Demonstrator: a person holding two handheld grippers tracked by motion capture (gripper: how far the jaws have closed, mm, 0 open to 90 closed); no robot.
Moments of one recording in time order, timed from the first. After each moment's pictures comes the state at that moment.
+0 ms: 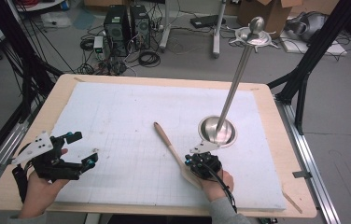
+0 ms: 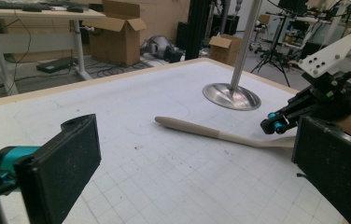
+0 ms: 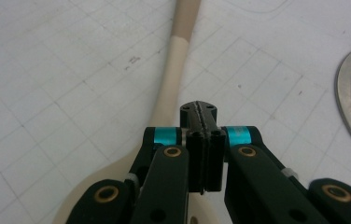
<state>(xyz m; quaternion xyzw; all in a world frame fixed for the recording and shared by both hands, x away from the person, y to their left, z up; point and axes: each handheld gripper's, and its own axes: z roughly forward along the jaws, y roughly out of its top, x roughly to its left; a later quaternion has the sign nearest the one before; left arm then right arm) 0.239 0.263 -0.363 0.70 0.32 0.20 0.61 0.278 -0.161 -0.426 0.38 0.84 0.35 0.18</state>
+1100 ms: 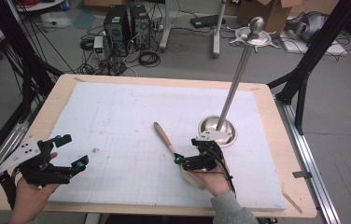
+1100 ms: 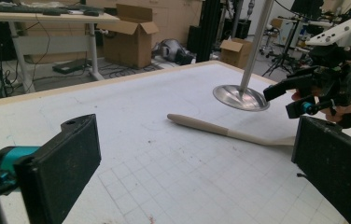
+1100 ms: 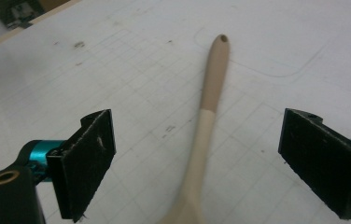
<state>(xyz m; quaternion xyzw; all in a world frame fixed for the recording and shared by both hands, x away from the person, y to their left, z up) 0.224 0.281 -0.361 0.68 0.33 0.22 0.61 0.297 -0.168 -0.402 0.37 0.79 0.47 0.10</state>
